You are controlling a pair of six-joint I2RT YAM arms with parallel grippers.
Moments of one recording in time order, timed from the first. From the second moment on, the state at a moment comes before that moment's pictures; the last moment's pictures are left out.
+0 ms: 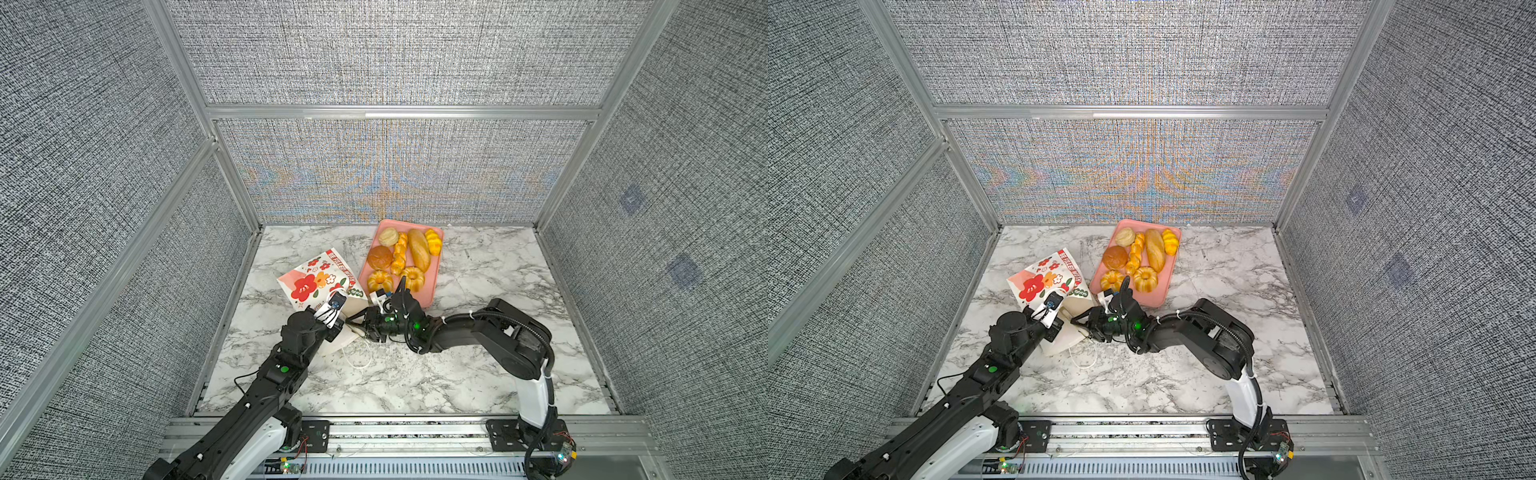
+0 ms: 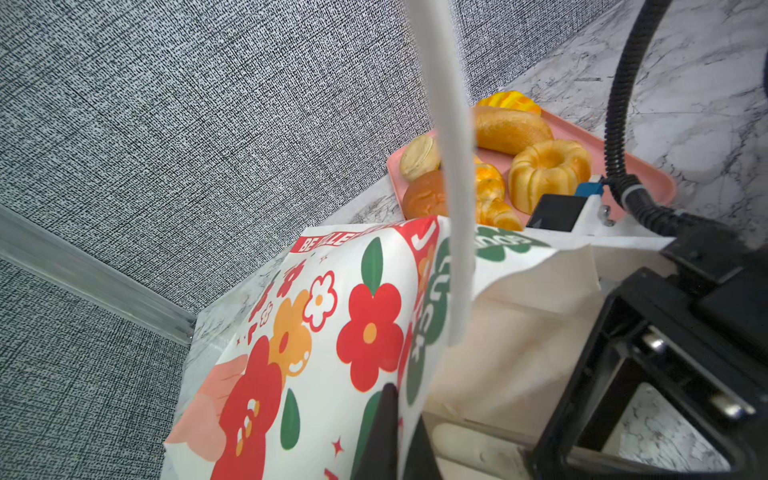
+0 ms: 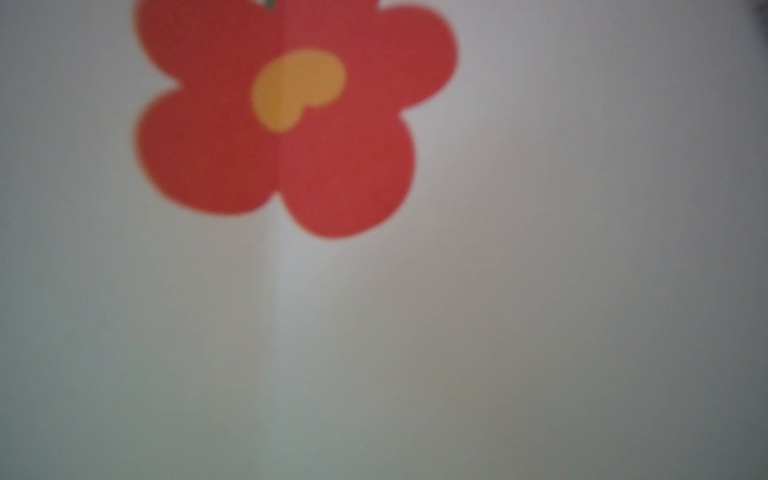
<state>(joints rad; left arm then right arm) -0.46 0.77 0.32 0.15 -0.09 0.41 0.90 2.03 1.01 0.71 -0.50 1.43</state>
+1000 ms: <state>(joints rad) -0.46 0.81 0.30 0.16 -0.08 0.38 0.86 2.35 1.29 0.85 -0.52 1.46</state>
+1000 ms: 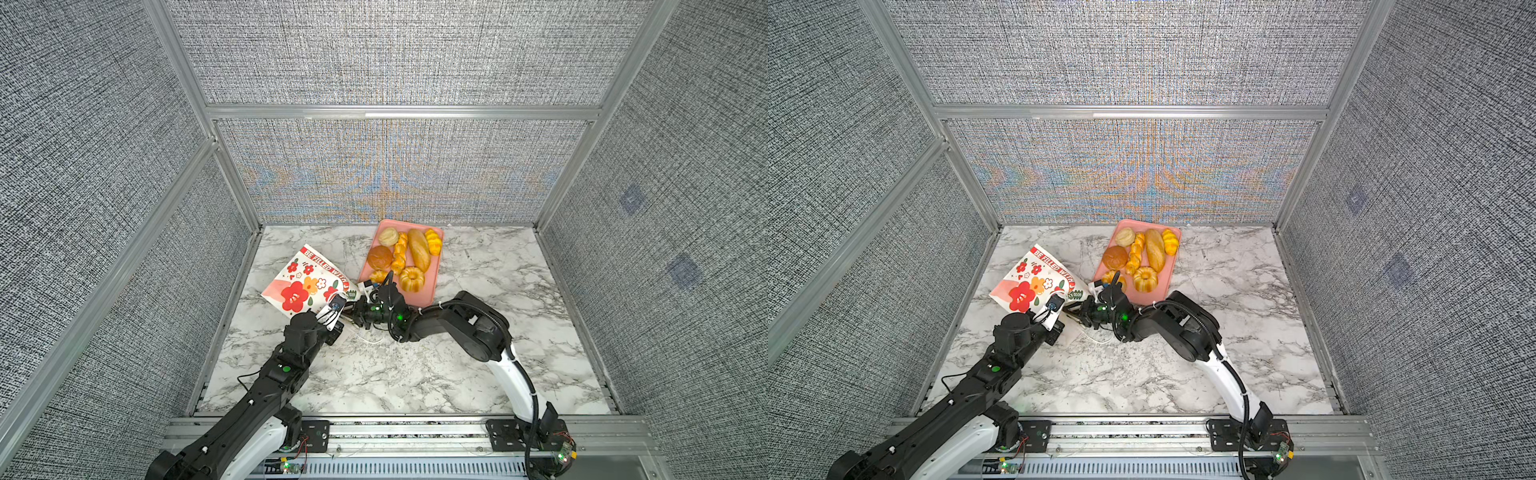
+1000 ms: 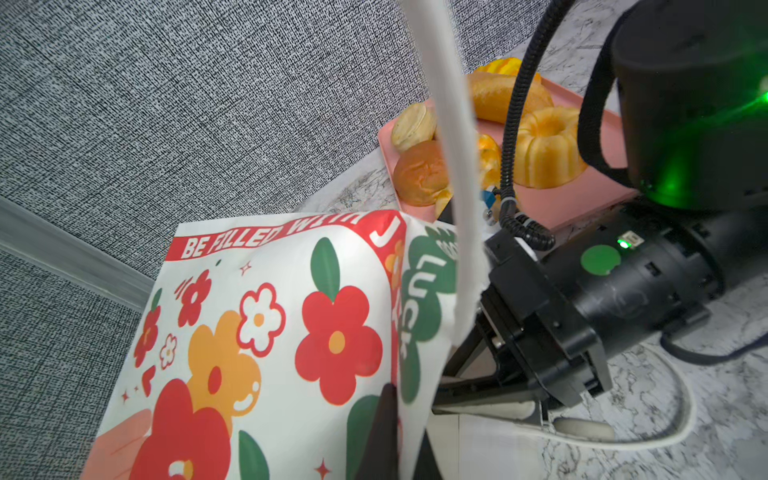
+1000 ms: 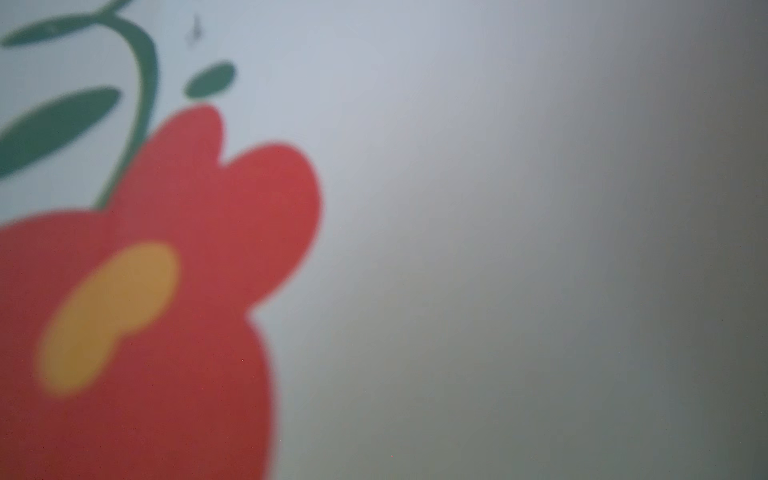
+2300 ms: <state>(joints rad) -0.46 0.97 0.50 0.15 -0.32 0.18 0.67 1.00 0.78 -0.20 -0.50 0.85</state>
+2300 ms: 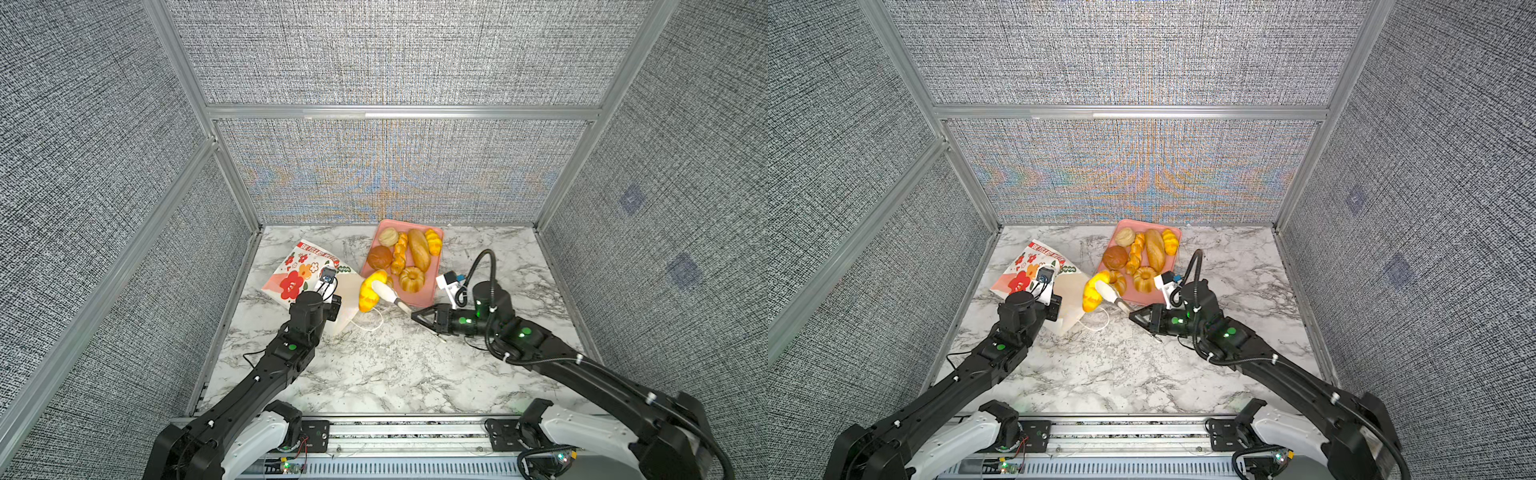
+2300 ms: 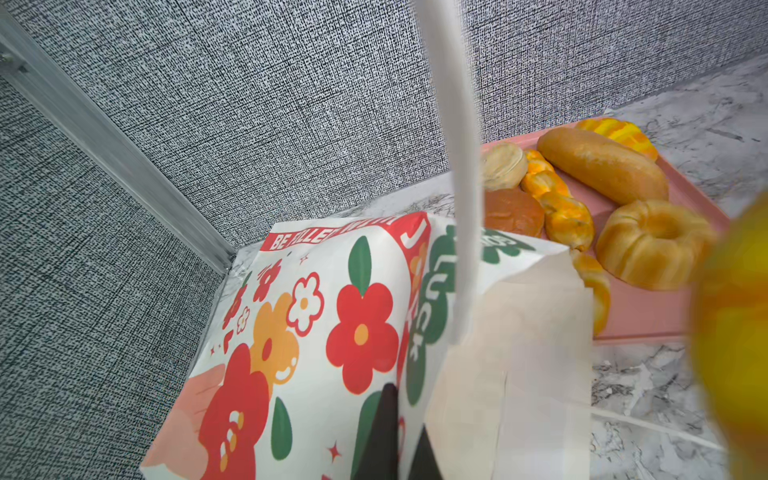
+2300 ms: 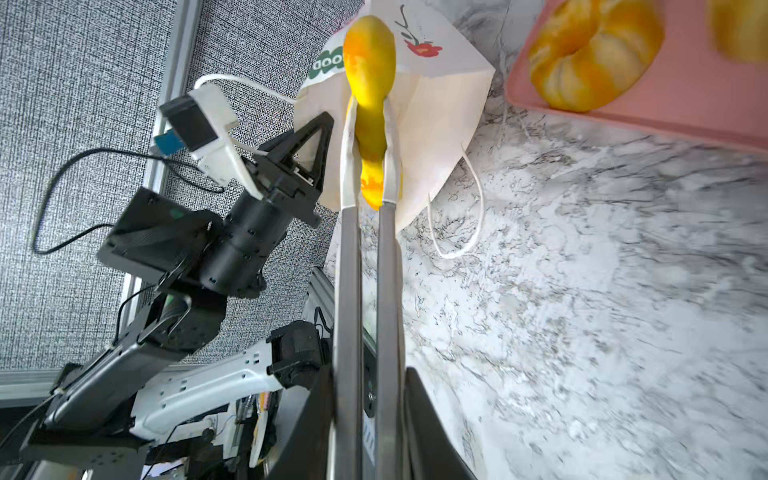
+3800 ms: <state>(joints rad) -0.46 0.84 0.39 0.11 -0.28 0.16 0.01 1.63 1.13 -0.69 -0.82 0.23</state>
